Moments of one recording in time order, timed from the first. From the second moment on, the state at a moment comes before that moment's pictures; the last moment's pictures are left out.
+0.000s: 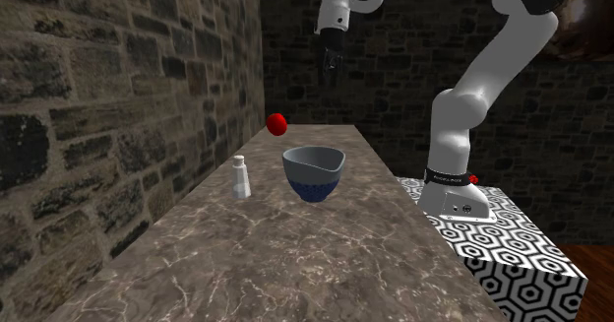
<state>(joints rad) 0.03 -0.61 0.12 -2.36 0.15 1.81 0.26</state>
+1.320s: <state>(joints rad) 0.10 0.08 0.39 -1.99 0.02 2.13 0.68</state>
